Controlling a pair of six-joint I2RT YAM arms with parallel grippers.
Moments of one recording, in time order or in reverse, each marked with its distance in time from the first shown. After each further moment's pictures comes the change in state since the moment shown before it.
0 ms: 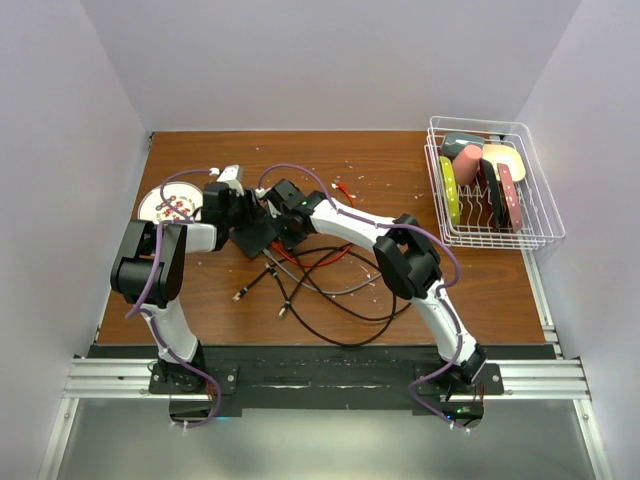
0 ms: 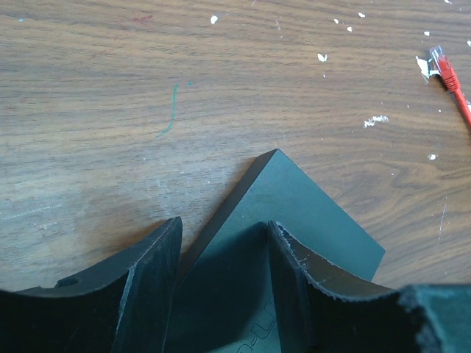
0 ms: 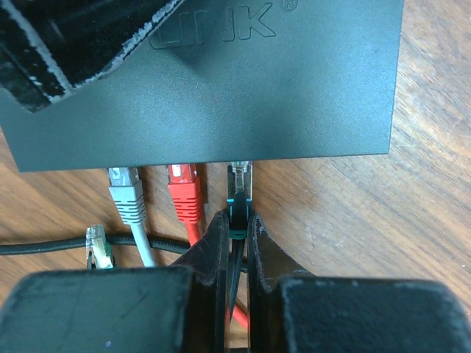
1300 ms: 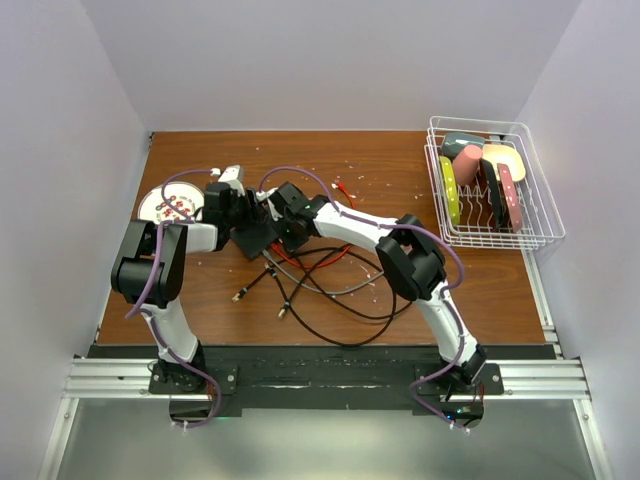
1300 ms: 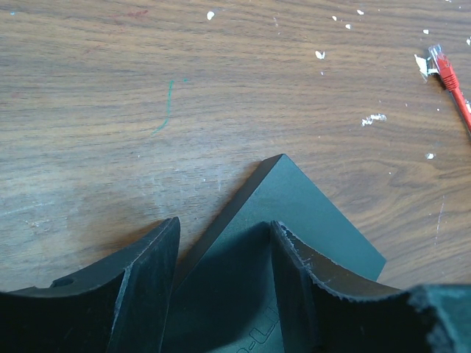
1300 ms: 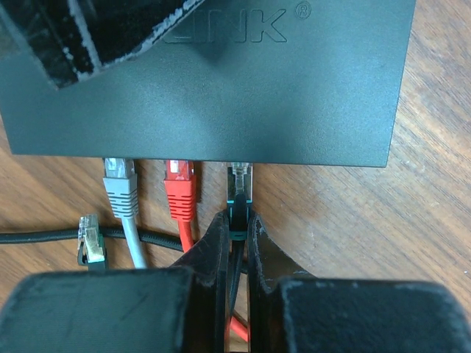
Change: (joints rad) left arm -0.007 0.000 0.000 -0.005 -0.010 -0.009; right arm 0.005 -0.043 -0.100 0.084 -0.017 -0.041
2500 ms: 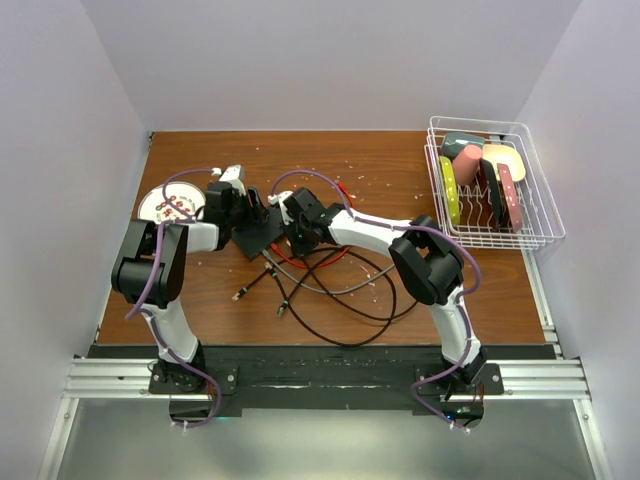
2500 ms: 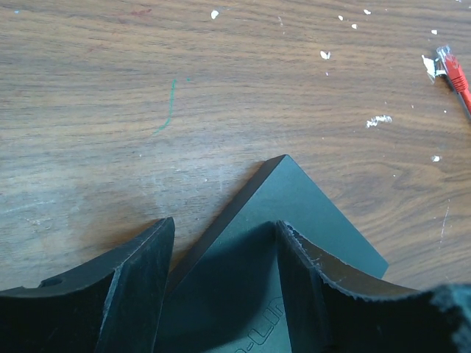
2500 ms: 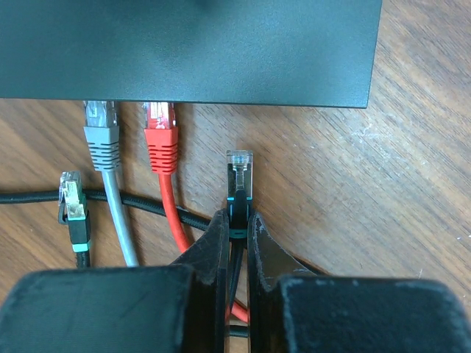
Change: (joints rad) left arm -0.008 0.000 0.011 -0.020 -0.029 -0.001; right arm -0.023 -0.132 -0.241 0.168 -0.033 -0.015
